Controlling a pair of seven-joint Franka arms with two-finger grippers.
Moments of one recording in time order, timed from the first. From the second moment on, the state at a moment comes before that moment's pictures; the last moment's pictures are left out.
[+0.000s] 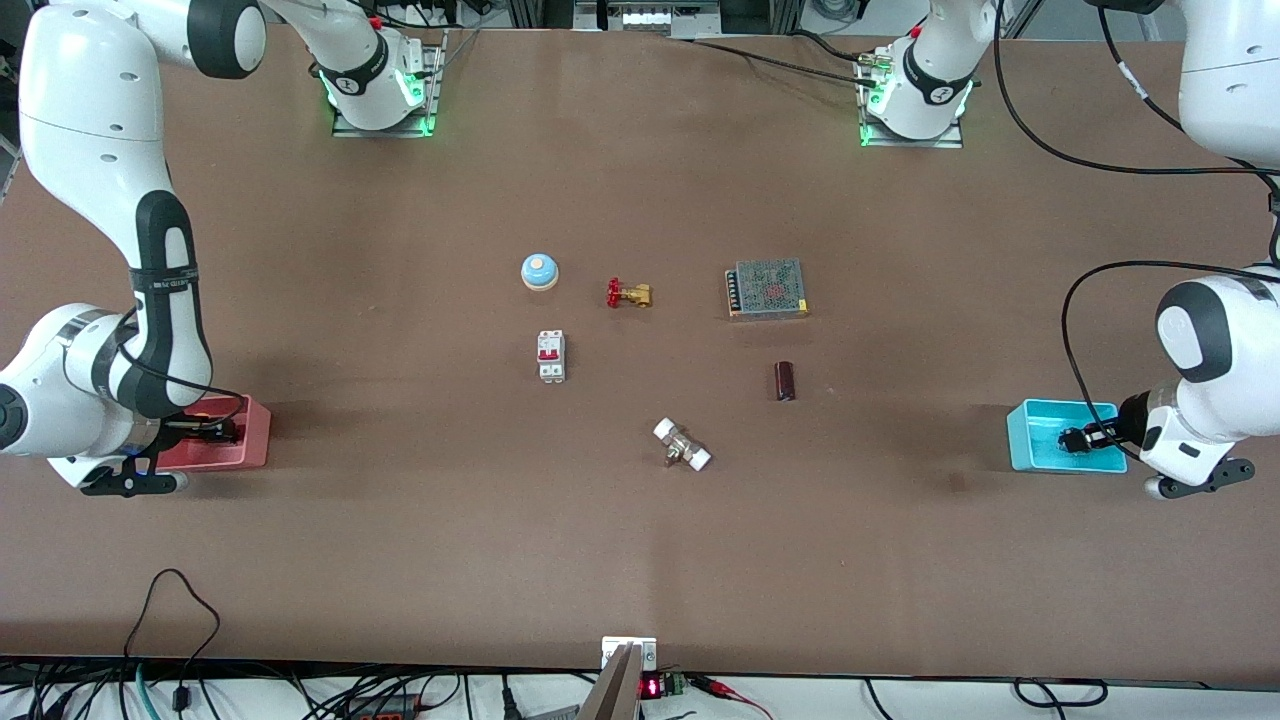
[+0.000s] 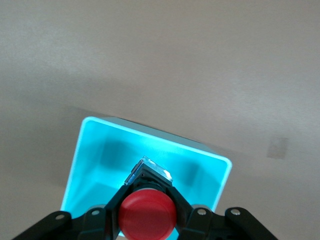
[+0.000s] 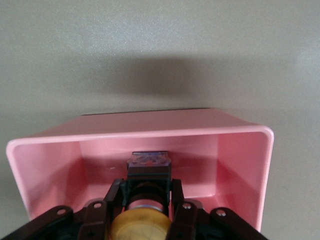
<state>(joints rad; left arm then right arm) 0.21 0.62 0.02 -1.60 -0.02 2.19 -0.04 0.09 0.83 -0.38 -1.42 0.23 2.06 -0.34</state>
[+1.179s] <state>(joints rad) 0.22 0.63 0.02 -1.72 -0.09 2.37 0.06 0.14 0.50 -0.37 -1.36 0.24 1.78 -0.33</state>
